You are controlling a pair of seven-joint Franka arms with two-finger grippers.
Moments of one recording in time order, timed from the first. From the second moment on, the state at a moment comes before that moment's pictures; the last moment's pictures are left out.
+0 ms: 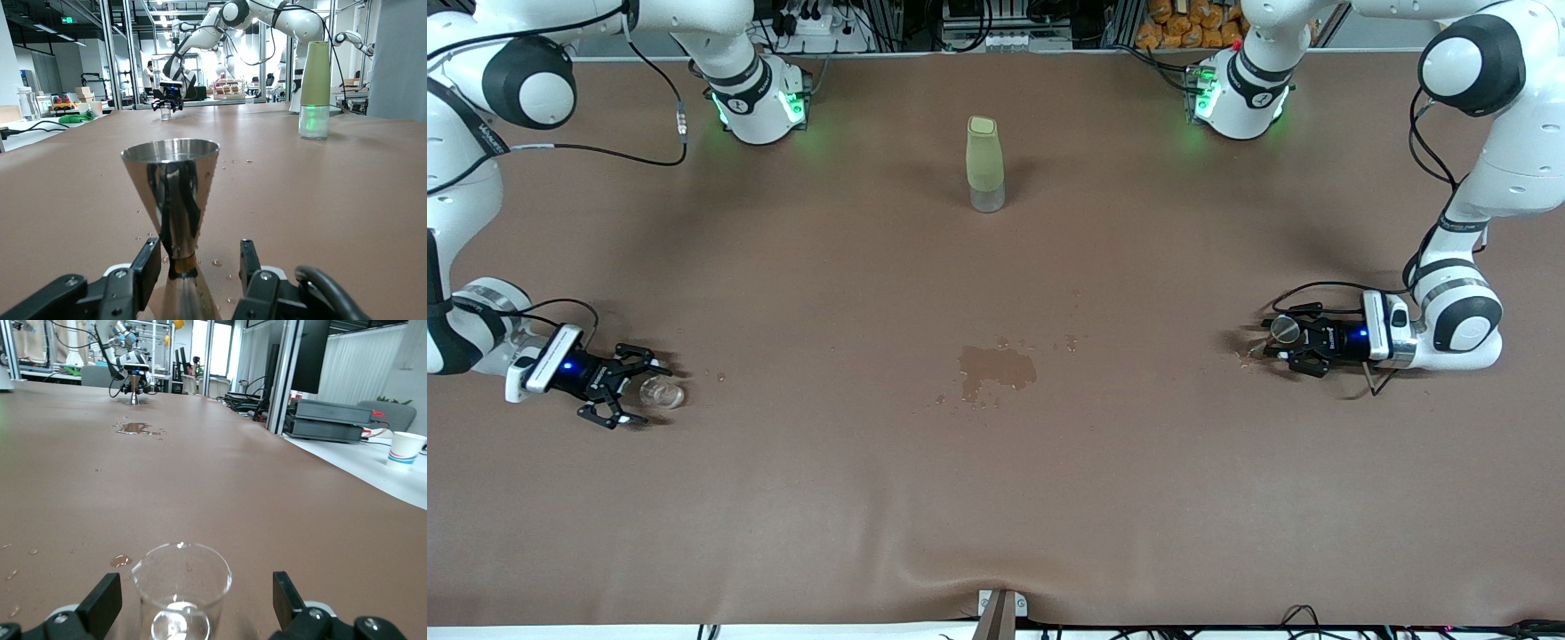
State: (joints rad) left arm 0.50 0.95 -0.13 -1.65 -0.96 1.51 2.69; right arm -0.52 1.01 -0.02 -1.47 1.21 1.61 -2.66
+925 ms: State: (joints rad) left arm 0.50 0.95 -0.13 -1.65 -0.96 1.52 2.69; right arm -0.50 1.07 -0.02 -1.46 1.19 1.59 -2.69
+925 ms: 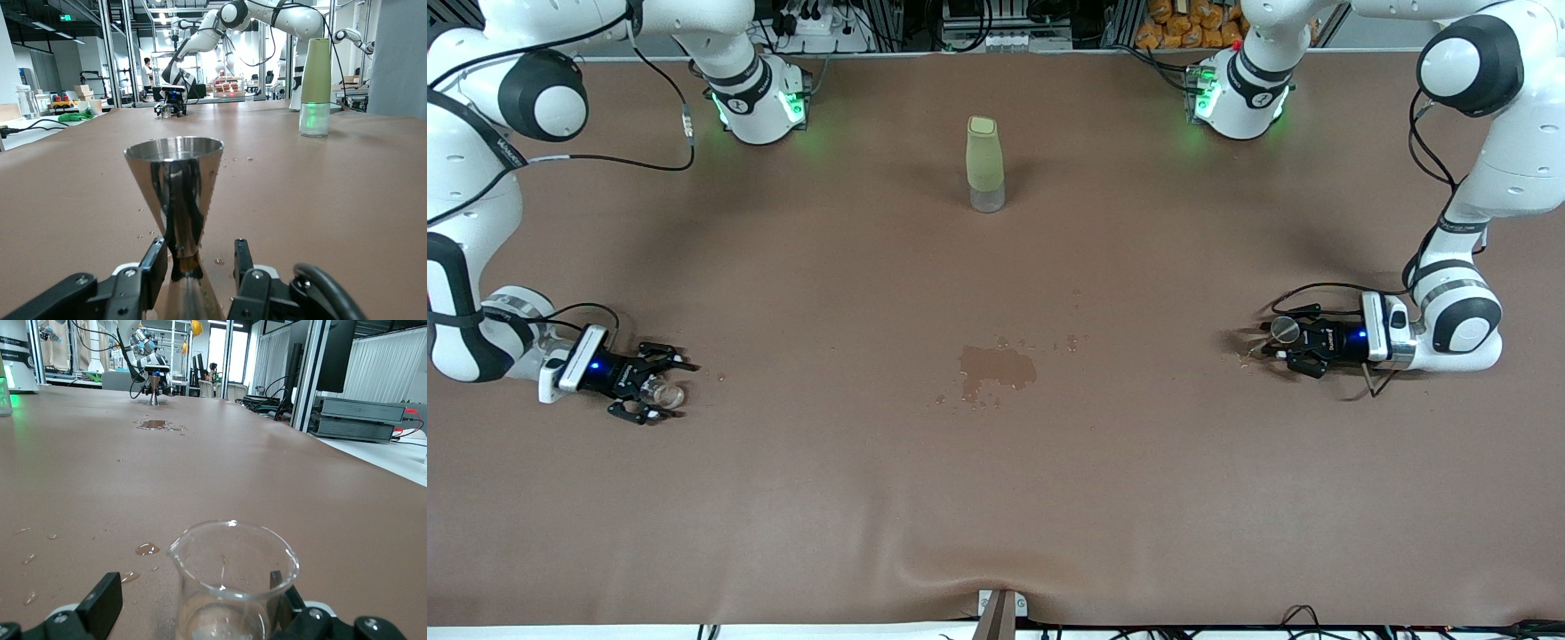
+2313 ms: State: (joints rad) left arm 0.47 0.96 -0.13 -1.61 -0.95 1.51 2.63; right arm -0.48 1.11 -0.02 -1.39 1.16 1.54 -2.70
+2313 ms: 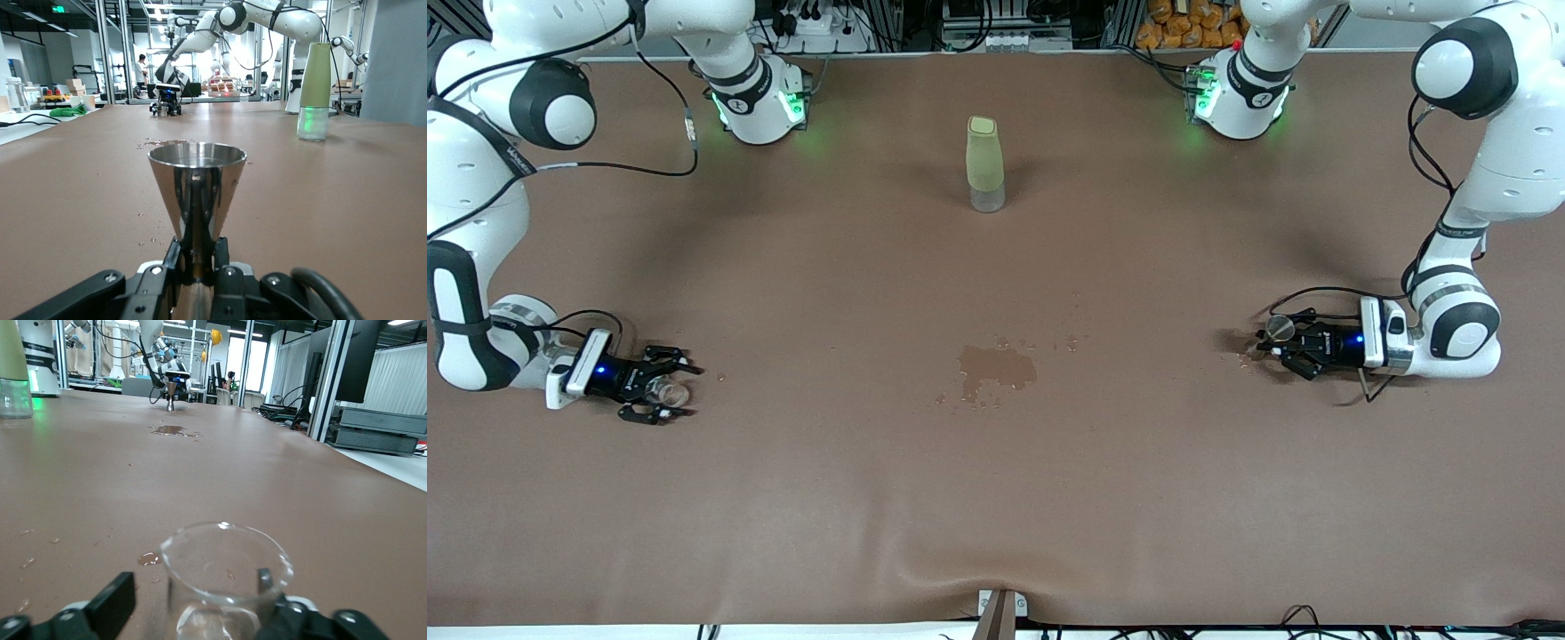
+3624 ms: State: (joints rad) left arm 0.18 0.96 -0.21 -1.56 -1.13 1.56 2.37; right arm -0.48 1.11 -0.02 -1.39 1.16 1.55 -2.63
